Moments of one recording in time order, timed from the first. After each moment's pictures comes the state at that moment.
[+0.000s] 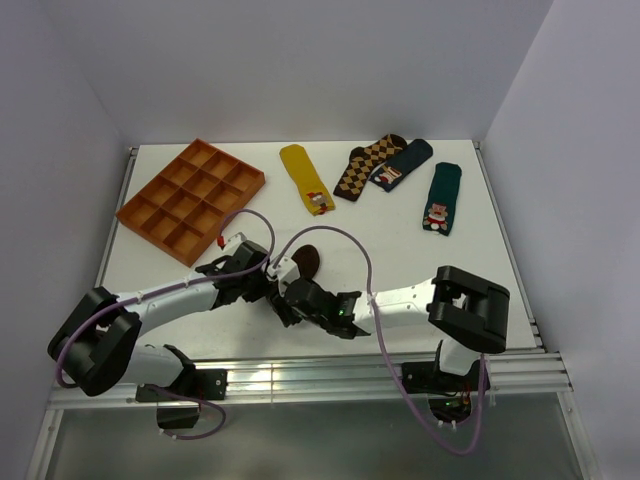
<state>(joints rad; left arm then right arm) -0.69 1.34 0.61 -0.25 -0.18 -1.12 1.22 1.64 0.76 0.29 0.29 0.29</state>
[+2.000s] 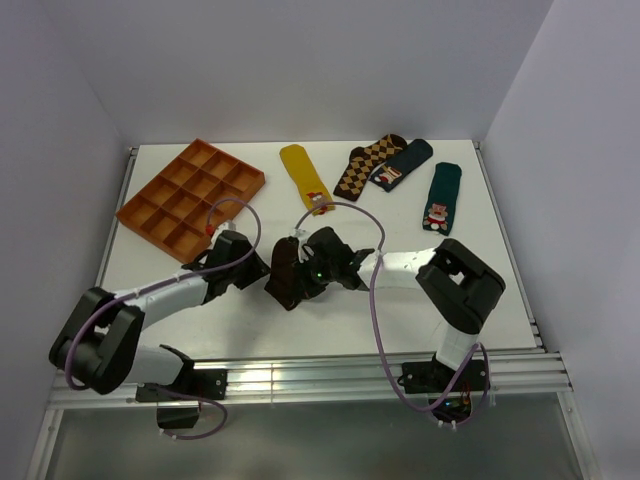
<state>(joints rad) -0.51 1.33 0.55 -0.04 -0.07 -0.98 0.85 1.74 0.87 0.09 -0.39 0.40</state>
